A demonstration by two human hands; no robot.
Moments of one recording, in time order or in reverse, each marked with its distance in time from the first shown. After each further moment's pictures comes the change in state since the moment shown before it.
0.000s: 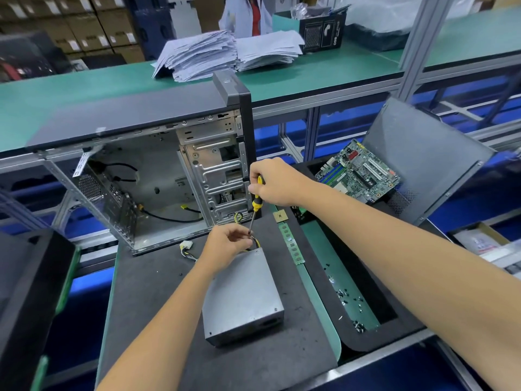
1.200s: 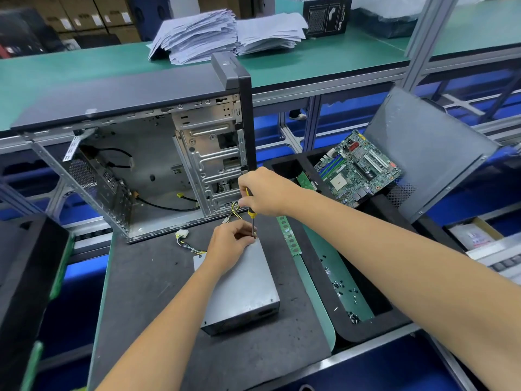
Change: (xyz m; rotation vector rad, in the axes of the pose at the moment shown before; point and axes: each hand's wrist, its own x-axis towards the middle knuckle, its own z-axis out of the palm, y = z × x) left_hand 0.002 -0.024 0.019 0.201 0.037 0.110; right_hand -0.001 -0.001 0.033 -0.194 -0.123 -0.043
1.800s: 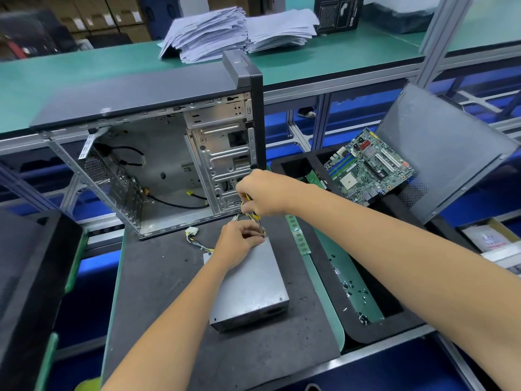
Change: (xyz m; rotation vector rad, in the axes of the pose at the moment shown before) left_hand 0.003 -0.004 -0.004 -0.081 -0.065 -0.076; right_hand 0.013 -0.010 0.004 -0.189 -0.085 -0.165
